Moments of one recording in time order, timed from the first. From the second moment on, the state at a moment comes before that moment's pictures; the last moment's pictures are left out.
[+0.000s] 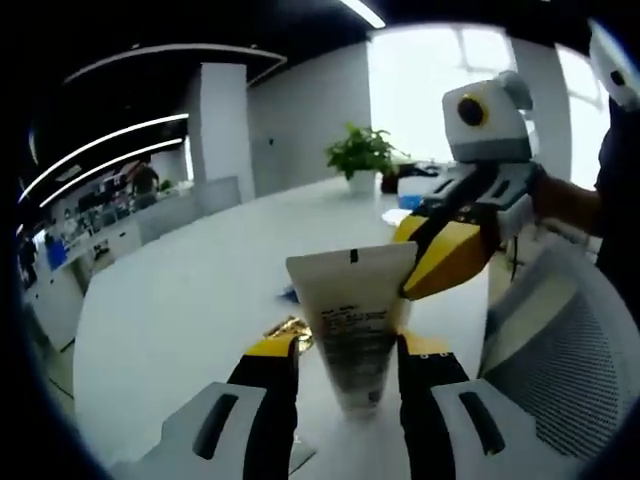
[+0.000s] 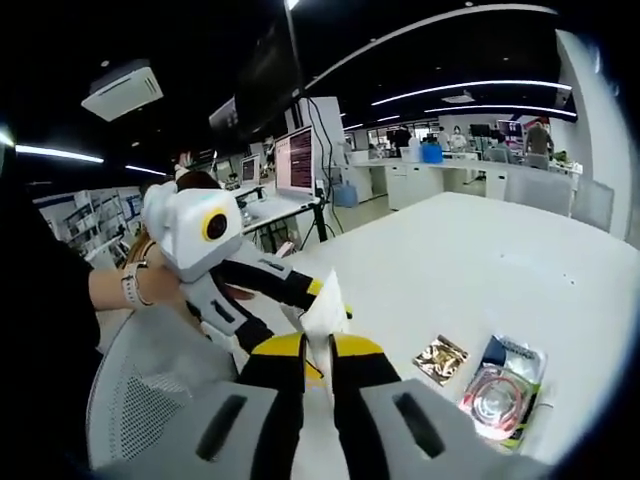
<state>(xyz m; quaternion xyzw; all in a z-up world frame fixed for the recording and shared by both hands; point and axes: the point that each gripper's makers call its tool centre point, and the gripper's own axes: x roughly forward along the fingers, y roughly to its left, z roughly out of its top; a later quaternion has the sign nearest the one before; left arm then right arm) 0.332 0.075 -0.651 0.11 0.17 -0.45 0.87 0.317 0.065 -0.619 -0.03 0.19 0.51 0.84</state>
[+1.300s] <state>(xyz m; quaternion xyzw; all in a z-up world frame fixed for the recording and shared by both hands) 0.324 0.066 -0.656 0.12 0.21 -0.44 0.87 0.319 0.072 -0.625 -0.02 0.20 0.52 0.83</state>
